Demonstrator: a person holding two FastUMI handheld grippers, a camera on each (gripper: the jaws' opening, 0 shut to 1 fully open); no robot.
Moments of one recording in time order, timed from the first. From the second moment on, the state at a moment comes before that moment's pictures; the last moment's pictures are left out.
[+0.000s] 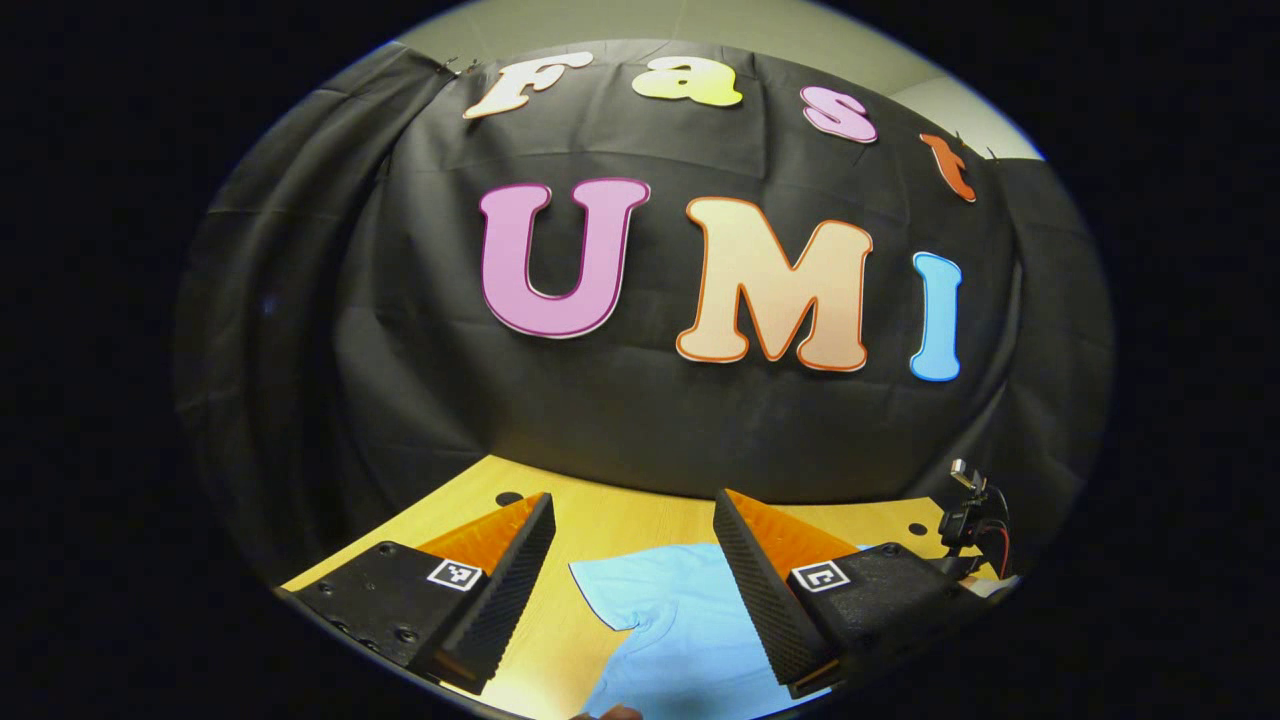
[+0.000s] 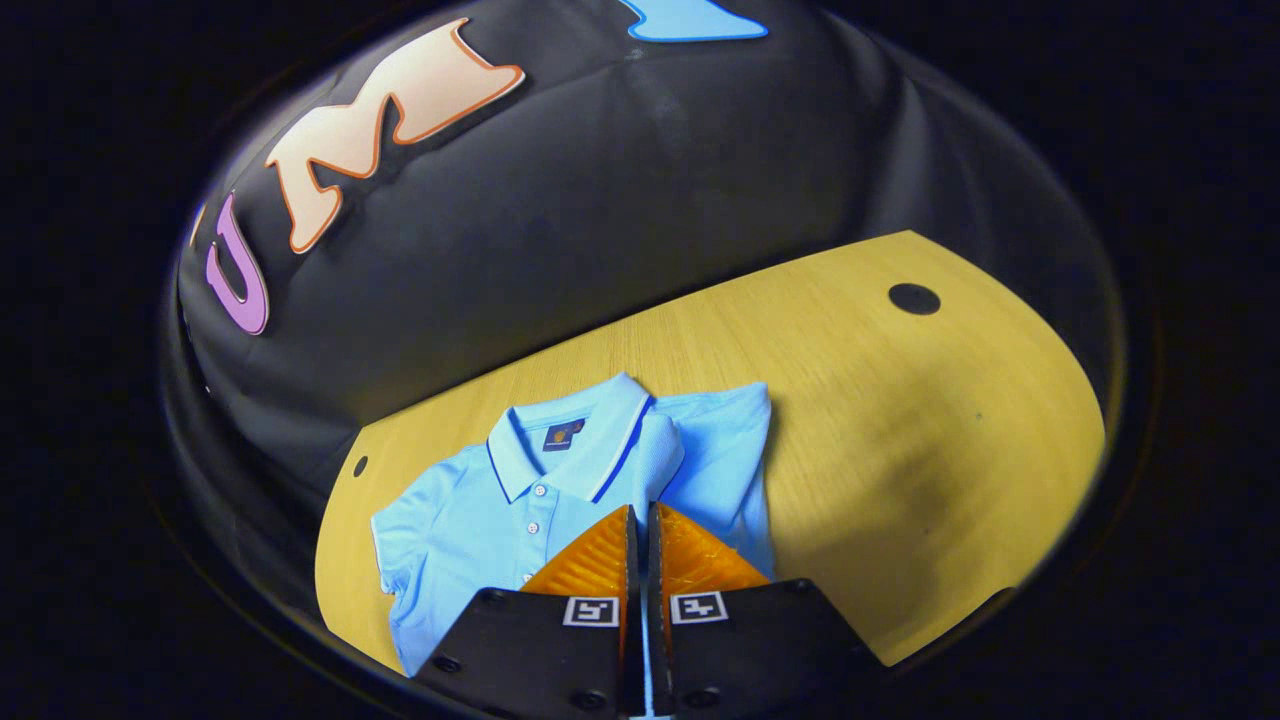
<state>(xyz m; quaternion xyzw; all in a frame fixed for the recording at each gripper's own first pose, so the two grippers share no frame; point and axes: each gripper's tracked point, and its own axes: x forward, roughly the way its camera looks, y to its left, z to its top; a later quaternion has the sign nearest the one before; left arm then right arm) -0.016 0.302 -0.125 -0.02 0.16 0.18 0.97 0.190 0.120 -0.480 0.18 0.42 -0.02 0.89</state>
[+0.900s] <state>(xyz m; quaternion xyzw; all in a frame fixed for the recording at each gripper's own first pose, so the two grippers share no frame) 0.029 0.366 -0.290 -0.04 0.29 0.17 0.94 0.159 0.105 -0.396 0.04 0.34 0.03 0.94</state>
